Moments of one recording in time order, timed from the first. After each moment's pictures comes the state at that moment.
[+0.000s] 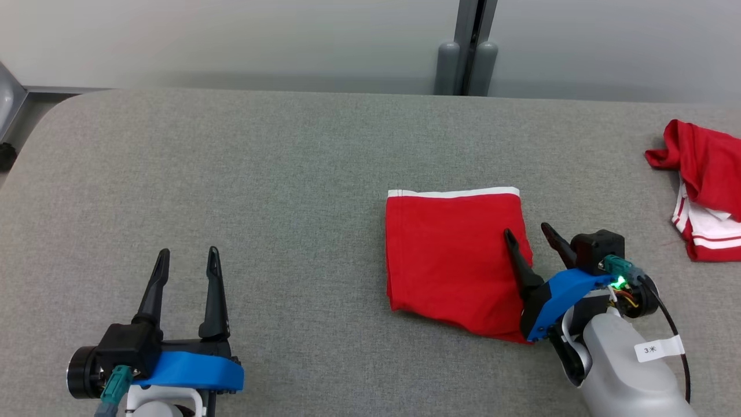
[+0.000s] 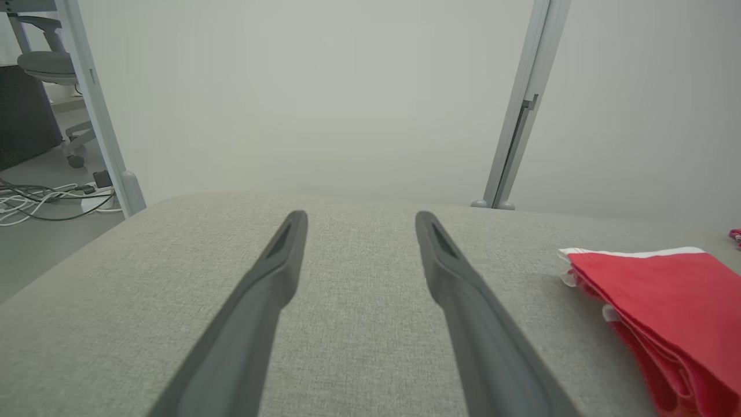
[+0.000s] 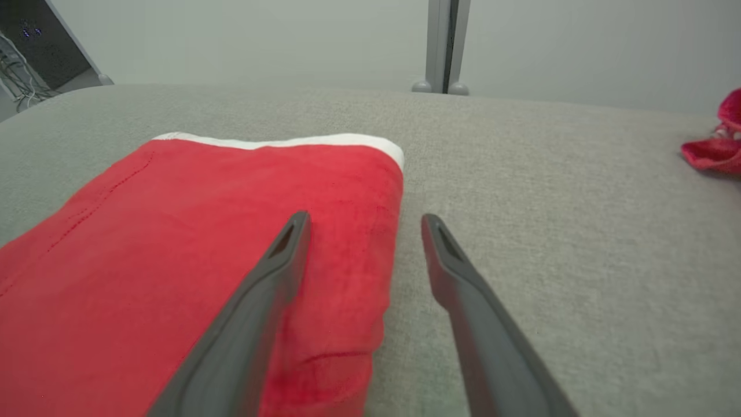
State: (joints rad) left arm -0.07 0.05 -0.01 0.20 -0.13 -0.10 -0.26; right arm -0.55 -0.09 0.18 0.87 0.21 0.13 -0.24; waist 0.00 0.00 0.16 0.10
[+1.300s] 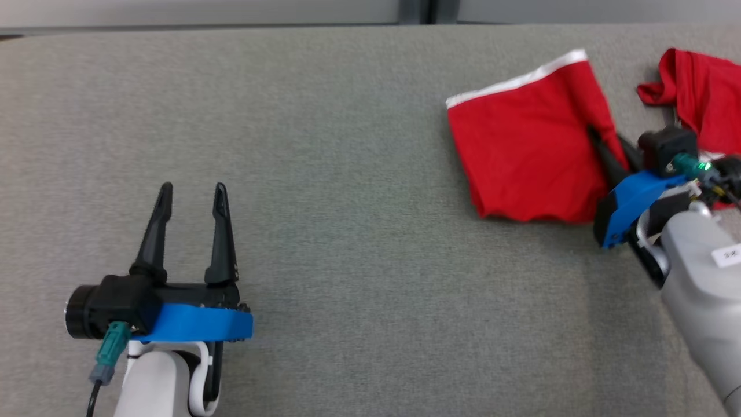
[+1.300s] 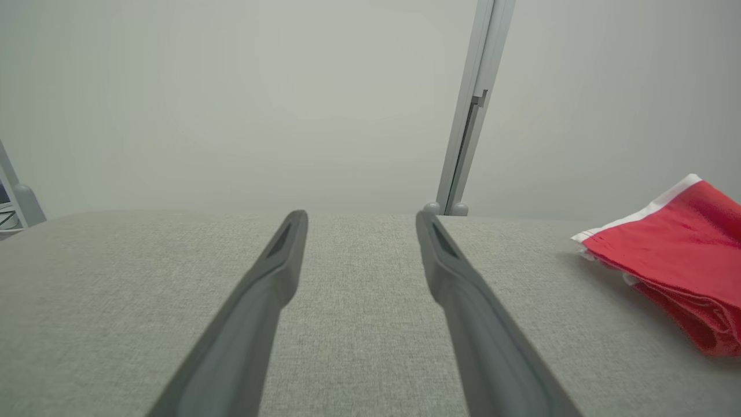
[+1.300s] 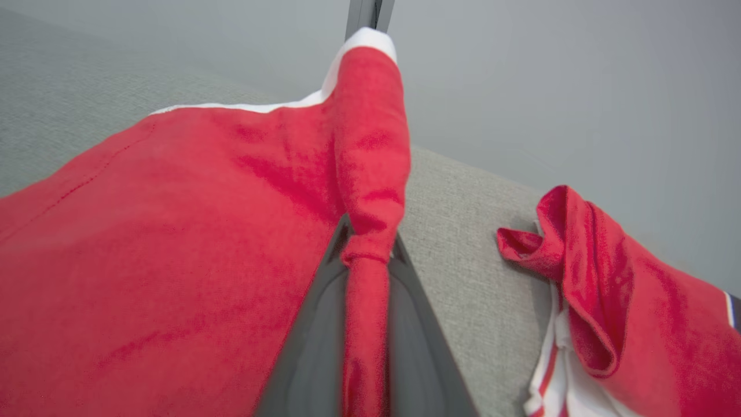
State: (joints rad) left arm -0.19 0.05 -0.06 0.14 -0.15 -0.09 -0.26; right arm -0.81 -0.30 0.35 0.96 0.21 0.13 -0.26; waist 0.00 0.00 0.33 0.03
